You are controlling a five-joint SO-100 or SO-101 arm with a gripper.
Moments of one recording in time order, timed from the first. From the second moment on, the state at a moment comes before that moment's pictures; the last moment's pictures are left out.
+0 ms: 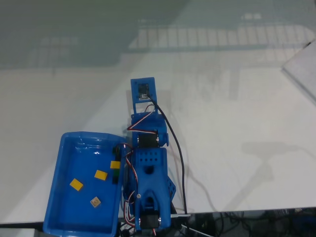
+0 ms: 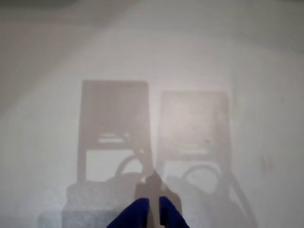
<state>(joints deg) 3.9 189.5 175.0 64.7 -90.2</state>
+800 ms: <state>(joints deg) 5.4 189.2 175.0 73.2 -89.7</state>
